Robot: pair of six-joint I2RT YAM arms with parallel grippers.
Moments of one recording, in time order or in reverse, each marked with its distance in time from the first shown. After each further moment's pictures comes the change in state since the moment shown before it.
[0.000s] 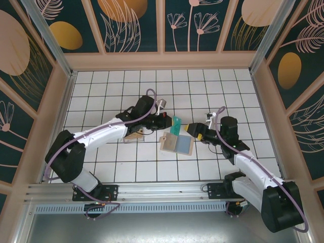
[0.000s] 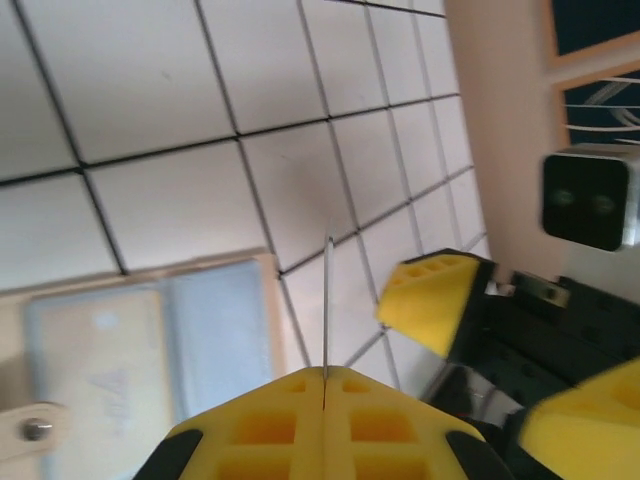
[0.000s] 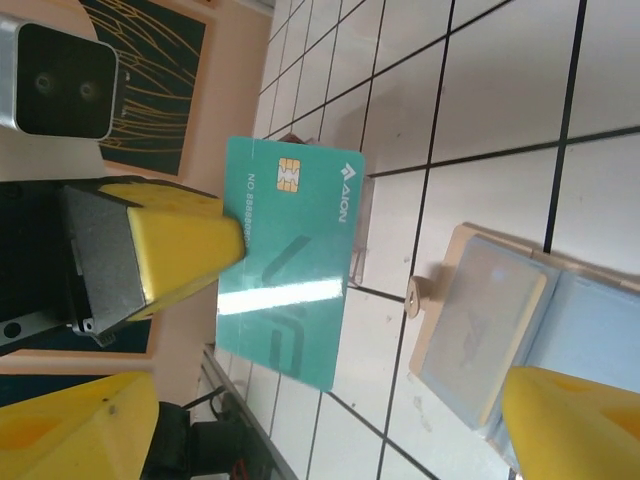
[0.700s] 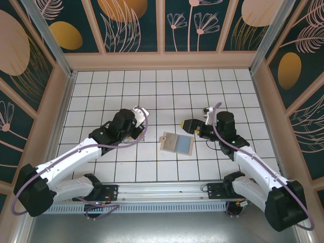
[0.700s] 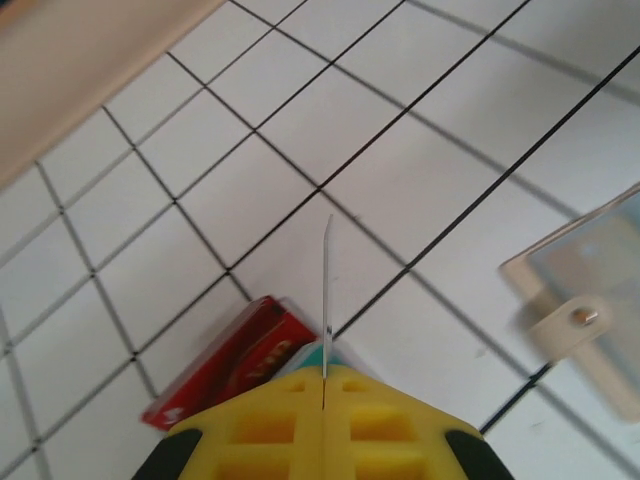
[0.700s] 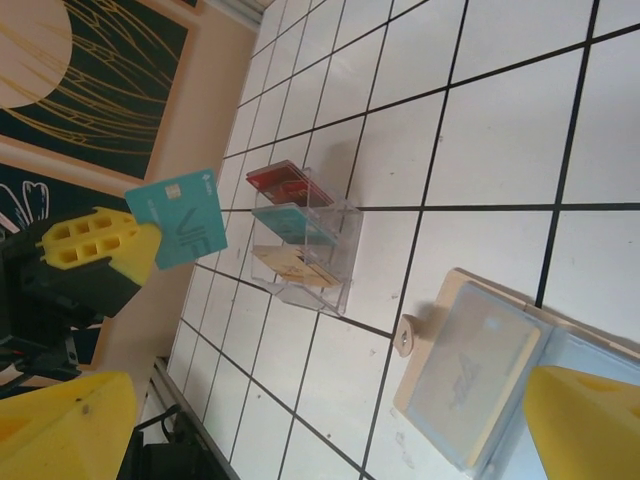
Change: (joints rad) left arm 0.000 -0.450 -0.293 -0.107 -0.642 1.000; right arm 0.092 0.010 0.118 -0.120 0.155 -0.095
